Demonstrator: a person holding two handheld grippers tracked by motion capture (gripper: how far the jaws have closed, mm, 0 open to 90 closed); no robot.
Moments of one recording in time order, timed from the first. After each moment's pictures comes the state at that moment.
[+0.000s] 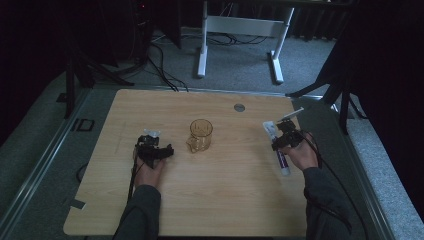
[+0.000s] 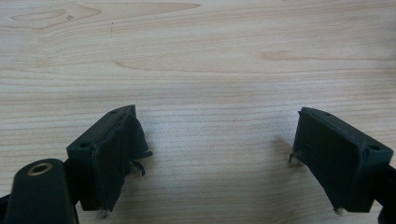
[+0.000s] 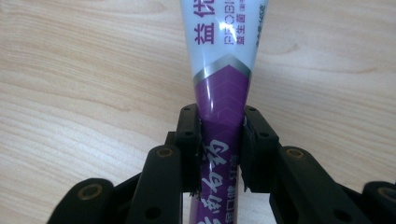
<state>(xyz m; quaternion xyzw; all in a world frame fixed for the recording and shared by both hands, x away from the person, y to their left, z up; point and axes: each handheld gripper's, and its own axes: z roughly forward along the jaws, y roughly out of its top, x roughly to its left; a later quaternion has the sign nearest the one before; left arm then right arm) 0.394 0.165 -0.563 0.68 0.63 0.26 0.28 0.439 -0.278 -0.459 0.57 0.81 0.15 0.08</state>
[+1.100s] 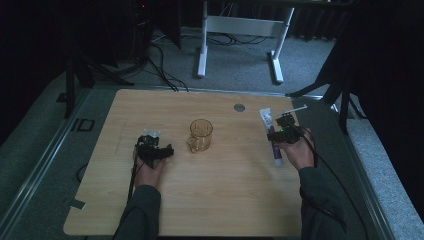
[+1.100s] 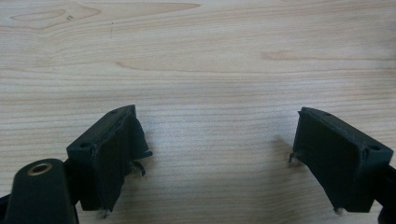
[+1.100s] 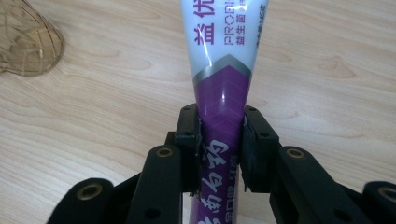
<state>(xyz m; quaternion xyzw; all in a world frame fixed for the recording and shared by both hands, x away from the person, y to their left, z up) 0.394 0.166 -0.563 0.68 0.63 0.26 0.28 0.430 -0.266 -0.438 0.53 0.80 0.25 0.14</state>
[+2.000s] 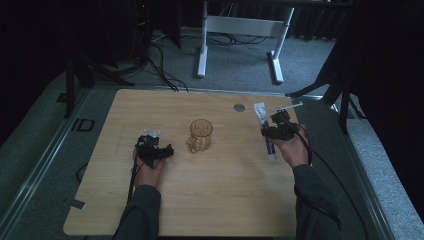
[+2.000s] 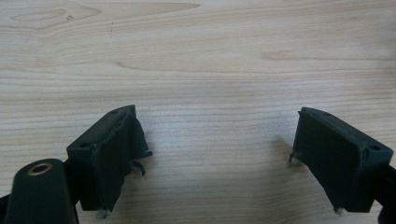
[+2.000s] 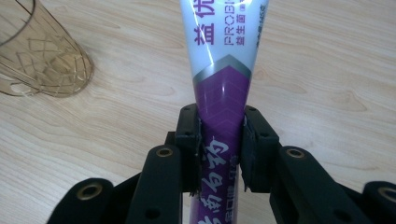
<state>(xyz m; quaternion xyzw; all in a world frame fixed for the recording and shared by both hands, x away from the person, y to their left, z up) 0.394 0.165 -0.563 0.67 0.63 0.26 0.28 0.430 -0.245 -0.426 0.51 0.80 0.28 0.16</state>
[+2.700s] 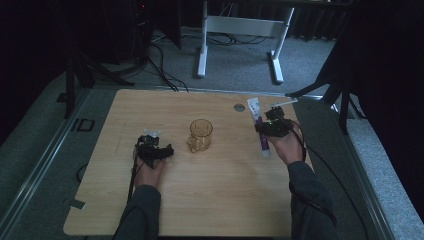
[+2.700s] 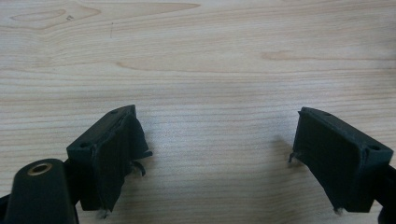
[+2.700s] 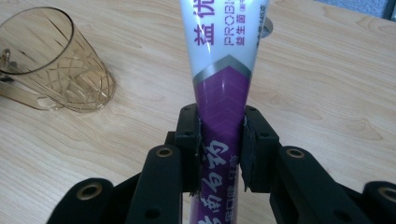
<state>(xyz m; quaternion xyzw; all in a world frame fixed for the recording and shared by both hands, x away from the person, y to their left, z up) 0.394 0.166 -0.563 0.68 0.63 0.26 0.28 0.432 -0.227 -0.416 0.49 0.80 0.30 0.16</state>
